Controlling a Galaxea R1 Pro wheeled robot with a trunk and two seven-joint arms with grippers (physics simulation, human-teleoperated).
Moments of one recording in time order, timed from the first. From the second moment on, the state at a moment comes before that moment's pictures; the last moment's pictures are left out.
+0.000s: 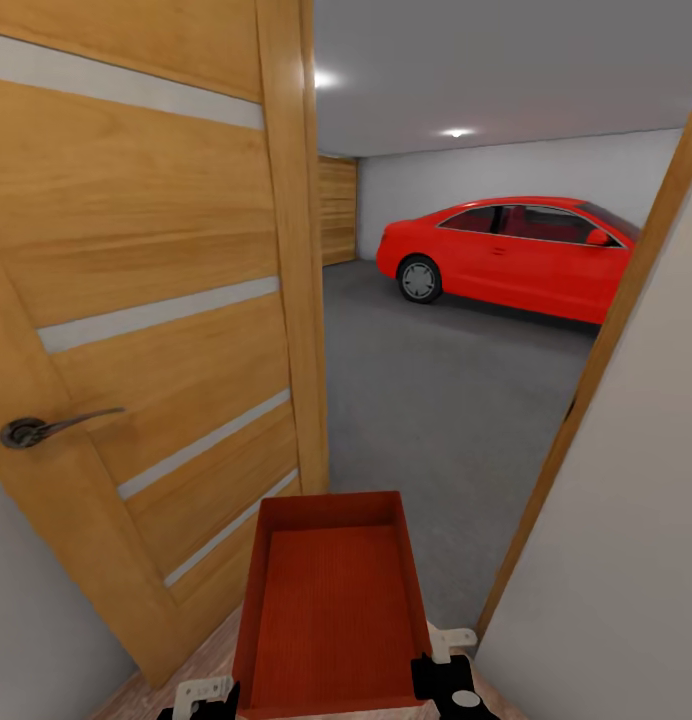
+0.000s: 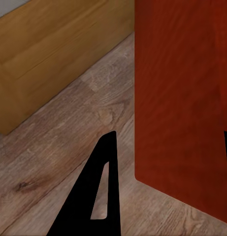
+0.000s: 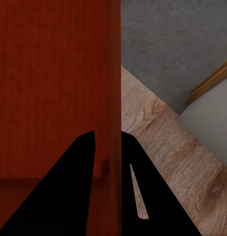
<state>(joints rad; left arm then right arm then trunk) -0.22 -0.02 0.19 -0.44 -0.05 -0.31 -0.10 -0.47 0.12 0.11 -0.20 0.01 -0.13 -0.16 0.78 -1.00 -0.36</state>
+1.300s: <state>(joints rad) -0.22 -0.02 0.19 -0.44 -0.05 -0.31 -0.10 -0.47 0.12 0.11 -0.20 0.01 -0.13 -0.16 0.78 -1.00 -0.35</state>
